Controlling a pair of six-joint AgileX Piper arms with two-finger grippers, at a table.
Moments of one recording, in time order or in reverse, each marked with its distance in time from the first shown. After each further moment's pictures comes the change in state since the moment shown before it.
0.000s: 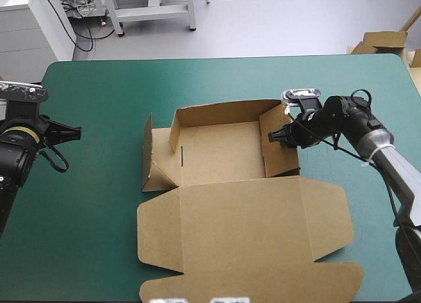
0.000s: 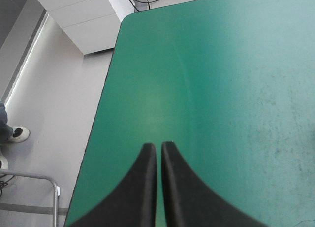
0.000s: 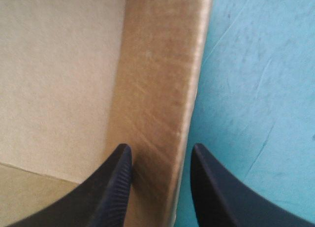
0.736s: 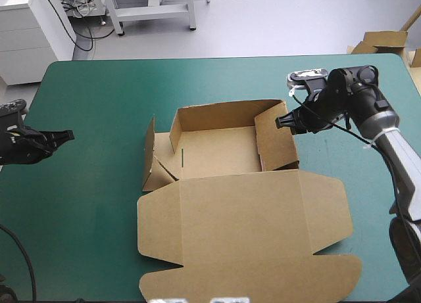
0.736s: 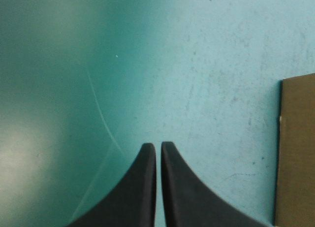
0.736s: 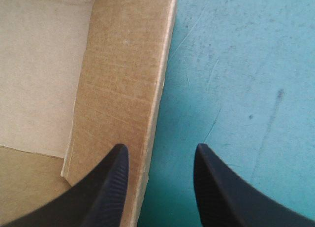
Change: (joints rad) left arm 0.417 0.209 0.000 -0.739 0.126 0.376; right arm 0.000 0.048 -0.266 -0.143 0.301 0.089
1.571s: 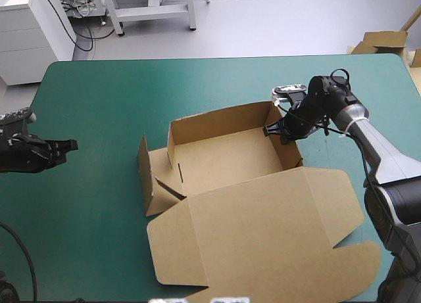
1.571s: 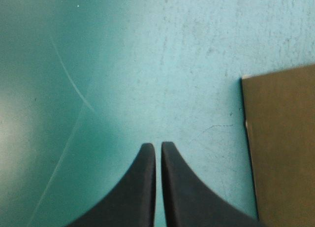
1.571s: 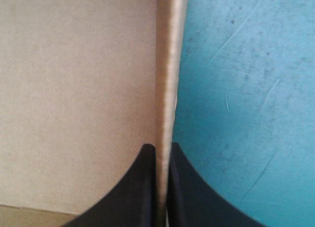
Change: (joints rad) left arm 0.046 0.012 0.000 -0.104 0.166 0.120; right arm -0.001 0.210 -0.007 0.113 -0.061 -0.101
